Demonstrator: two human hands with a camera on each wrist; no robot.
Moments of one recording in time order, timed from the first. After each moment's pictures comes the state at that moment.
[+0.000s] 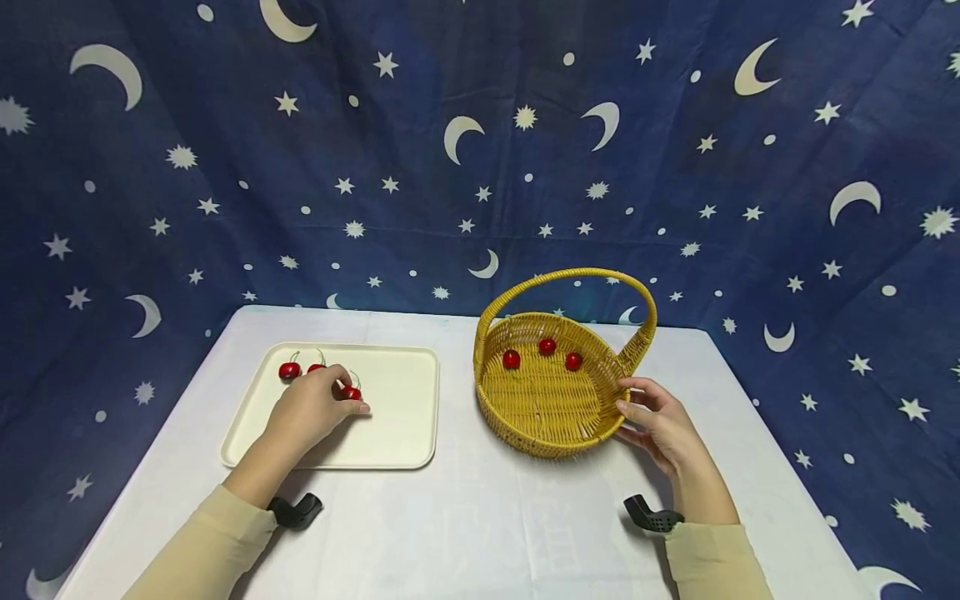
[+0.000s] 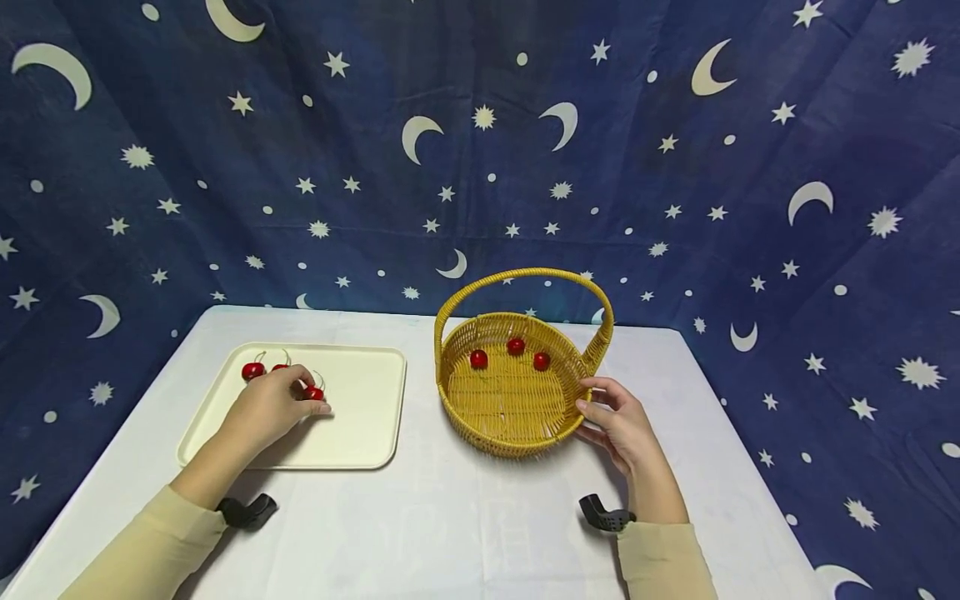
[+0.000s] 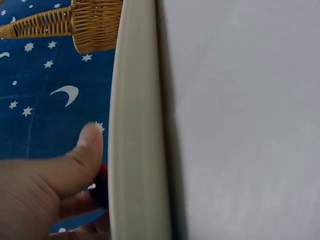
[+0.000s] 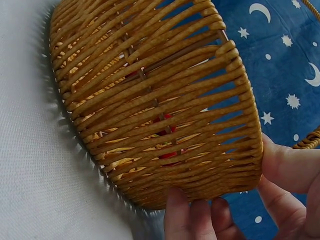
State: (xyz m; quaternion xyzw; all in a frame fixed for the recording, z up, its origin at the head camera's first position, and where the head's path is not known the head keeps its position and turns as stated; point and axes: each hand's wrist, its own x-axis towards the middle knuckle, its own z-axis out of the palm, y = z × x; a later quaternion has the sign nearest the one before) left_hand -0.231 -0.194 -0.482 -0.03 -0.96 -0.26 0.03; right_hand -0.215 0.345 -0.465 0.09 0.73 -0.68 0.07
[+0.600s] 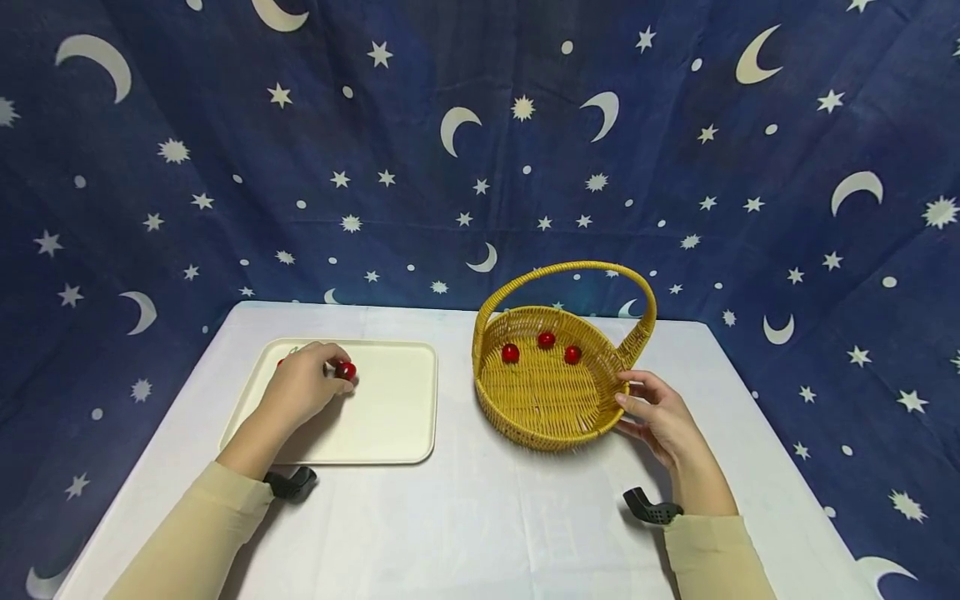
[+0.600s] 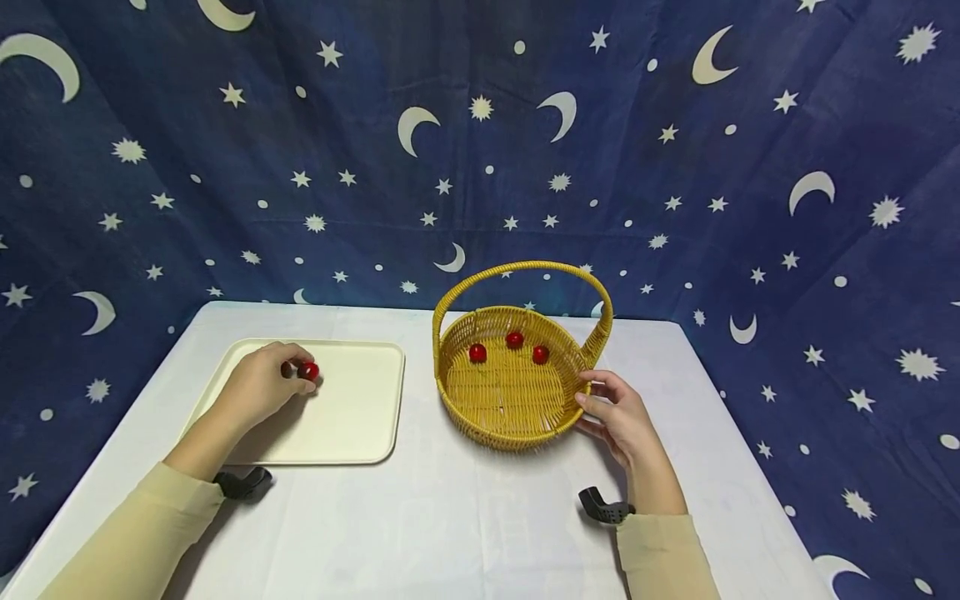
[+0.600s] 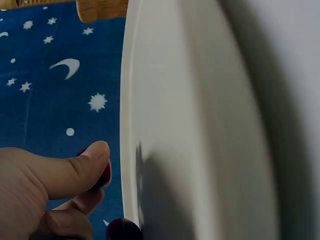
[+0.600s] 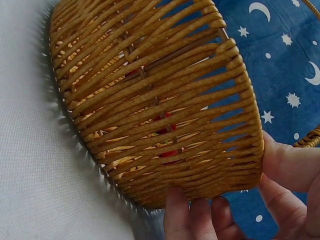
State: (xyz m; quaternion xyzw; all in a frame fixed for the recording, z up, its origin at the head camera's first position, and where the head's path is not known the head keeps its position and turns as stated) left_hand -0.250 -0.204 -0.471 -0.06 -0.96 -0.26 0.06; right_hand -0.216 0.345 -0.463 0.09 0.73 -0.68 0.08
